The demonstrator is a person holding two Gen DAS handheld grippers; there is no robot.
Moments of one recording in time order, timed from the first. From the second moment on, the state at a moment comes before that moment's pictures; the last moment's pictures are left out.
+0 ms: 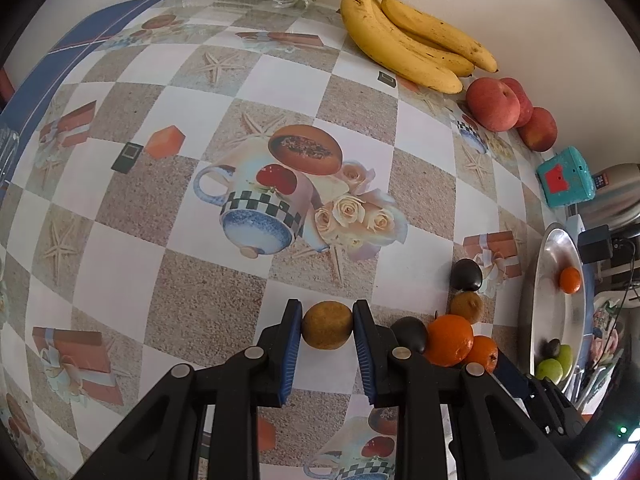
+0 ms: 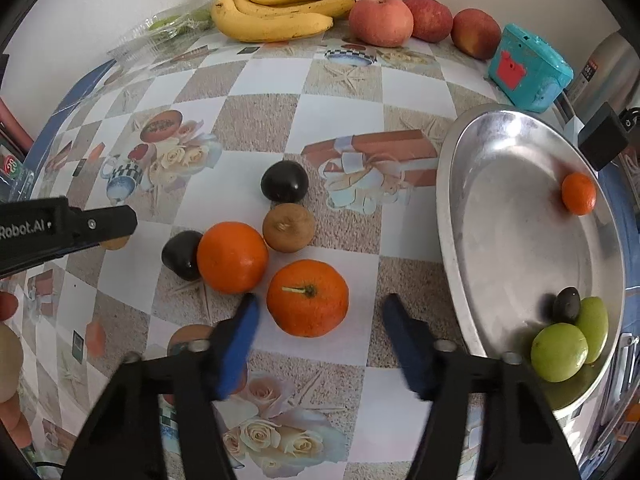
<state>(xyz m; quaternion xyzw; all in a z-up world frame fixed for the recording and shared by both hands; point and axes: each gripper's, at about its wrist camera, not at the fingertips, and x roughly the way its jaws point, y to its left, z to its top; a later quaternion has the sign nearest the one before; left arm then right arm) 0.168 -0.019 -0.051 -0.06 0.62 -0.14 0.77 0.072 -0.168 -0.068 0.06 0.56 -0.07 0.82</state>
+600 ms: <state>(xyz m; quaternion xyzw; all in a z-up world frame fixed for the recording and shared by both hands) 0.165 -0.023 -0.023 -0.06 0.59 -0.15 0.79 0.071 -0.178 -0.023 0.09 0.52 -0.08 0.85</state>
